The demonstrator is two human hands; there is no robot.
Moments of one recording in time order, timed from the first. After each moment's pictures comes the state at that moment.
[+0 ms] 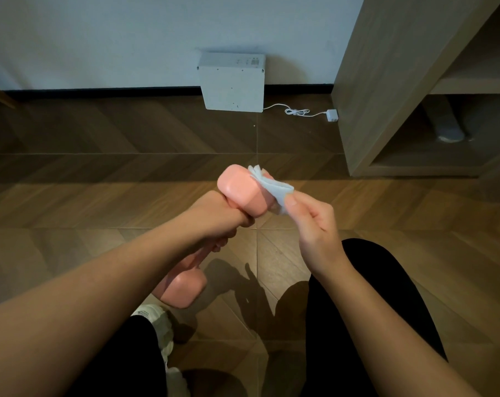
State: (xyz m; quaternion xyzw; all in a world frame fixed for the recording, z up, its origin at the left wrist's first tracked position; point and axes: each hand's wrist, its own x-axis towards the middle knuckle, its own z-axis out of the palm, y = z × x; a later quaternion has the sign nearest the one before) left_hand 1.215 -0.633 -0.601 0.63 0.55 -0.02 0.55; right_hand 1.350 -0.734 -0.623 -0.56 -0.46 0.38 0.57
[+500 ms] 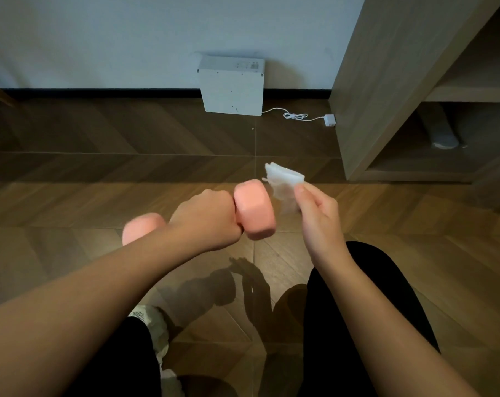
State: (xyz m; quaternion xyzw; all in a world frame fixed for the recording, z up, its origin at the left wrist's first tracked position) left_hand 1.214 -0.630 -0.598 0.86 0.46 -0.09 0.21; right_hand 1.362 -0.722 -0.632 -0.64 -0.35 0.36 0.59
